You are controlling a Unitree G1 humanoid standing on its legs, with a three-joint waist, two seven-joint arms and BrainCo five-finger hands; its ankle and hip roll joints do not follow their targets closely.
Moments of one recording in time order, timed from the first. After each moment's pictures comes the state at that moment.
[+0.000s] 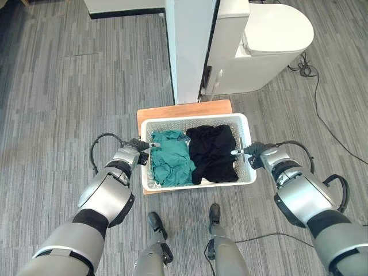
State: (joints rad) left arm -1.10 0.27 -0.54 1.49 -0.47 0.17 0.06; right arm -1.09 -0.36 0.61 1.50 0.34 0.20 0.11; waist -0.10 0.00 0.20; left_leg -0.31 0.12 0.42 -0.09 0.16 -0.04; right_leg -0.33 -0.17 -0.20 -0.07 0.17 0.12
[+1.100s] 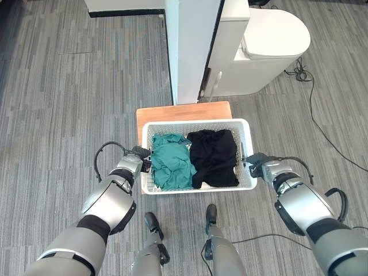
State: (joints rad) left arm -1.03 0.23 -0.57 1.47 -0.50 0.14 0.11; right arm -0.98 -0.35 0.51 1.51 0.45 0.16 0.07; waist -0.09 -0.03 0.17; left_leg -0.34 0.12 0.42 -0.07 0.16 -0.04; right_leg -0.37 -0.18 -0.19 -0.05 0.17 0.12
